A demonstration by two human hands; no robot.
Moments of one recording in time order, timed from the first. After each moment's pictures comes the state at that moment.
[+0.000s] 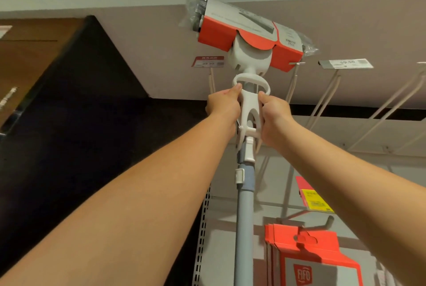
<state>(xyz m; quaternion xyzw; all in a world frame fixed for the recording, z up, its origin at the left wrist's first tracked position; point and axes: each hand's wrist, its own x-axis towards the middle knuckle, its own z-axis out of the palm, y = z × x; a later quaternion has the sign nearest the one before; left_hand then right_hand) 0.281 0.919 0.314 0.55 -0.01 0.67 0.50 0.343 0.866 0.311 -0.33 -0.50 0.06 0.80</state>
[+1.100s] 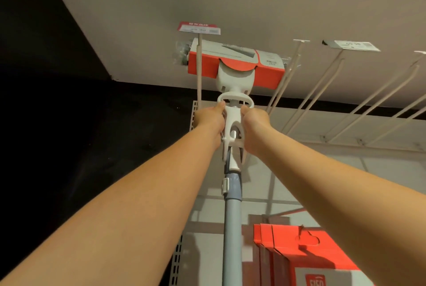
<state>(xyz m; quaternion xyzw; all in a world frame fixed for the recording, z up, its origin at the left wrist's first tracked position) 0.345 1.022 0.314 0.55 -0.01 0.60 0.58 0.385 0.954 0.311 -0.45 -0.39 0.00 0.80</state>
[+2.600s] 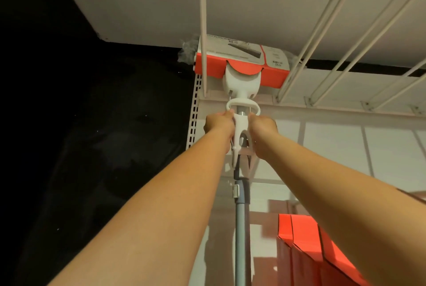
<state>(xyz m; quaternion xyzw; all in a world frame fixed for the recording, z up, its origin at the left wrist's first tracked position) 0.478 1.143 0.296 0.58 0.06 0.56 0.59 0.519 1.076 0.292 -0.52 -0.36 -0.04 0.77</state>
